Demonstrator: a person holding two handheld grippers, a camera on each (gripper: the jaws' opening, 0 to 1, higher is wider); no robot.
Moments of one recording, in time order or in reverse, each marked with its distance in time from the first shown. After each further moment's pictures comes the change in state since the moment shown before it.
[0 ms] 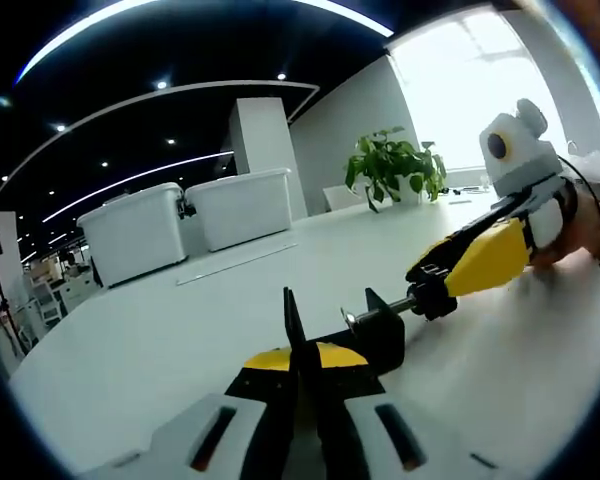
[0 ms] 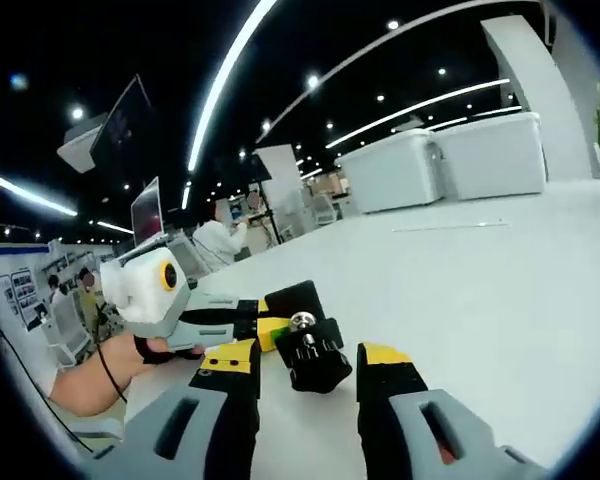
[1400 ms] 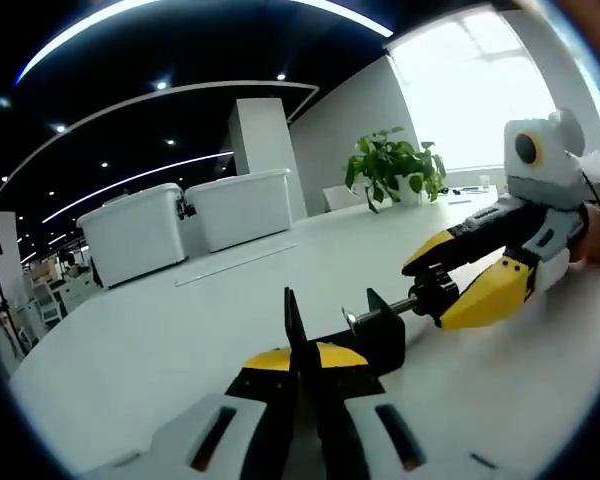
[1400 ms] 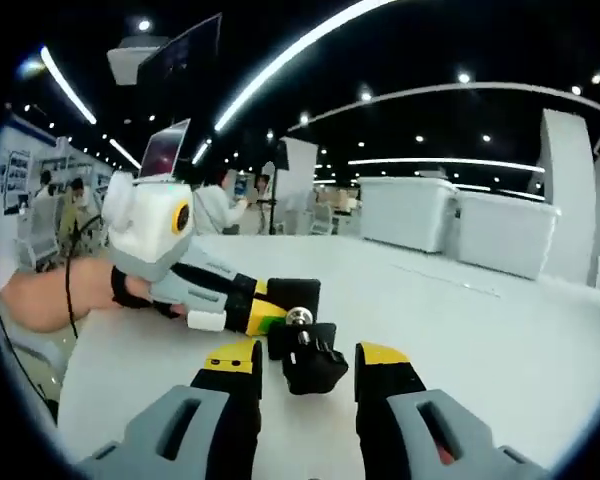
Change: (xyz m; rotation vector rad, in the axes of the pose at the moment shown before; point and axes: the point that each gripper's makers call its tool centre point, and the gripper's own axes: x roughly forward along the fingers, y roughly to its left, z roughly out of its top) left arm 0.001 0.001 0.000 0.001 -0.002 -0.001; right arm -0.003 -0.004 0.010 -0.203 -0.076 -0.078
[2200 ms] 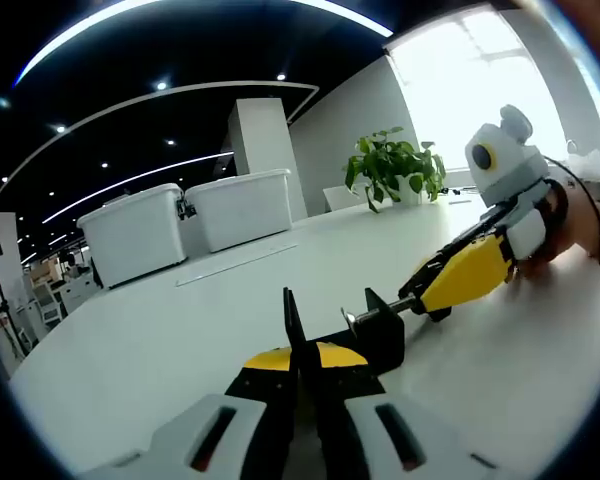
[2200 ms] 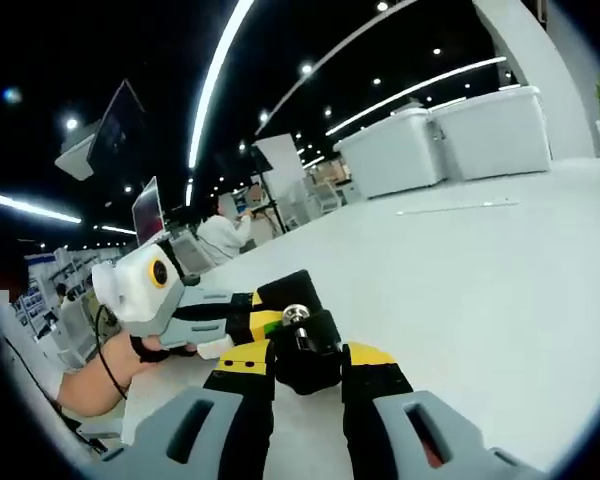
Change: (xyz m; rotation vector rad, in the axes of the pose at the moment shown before) left arm -0.001 0.000 0.000 0.003 -0.002 0.001; right arm 0.005 0.003 -0.016 0.114 0.077 0.109
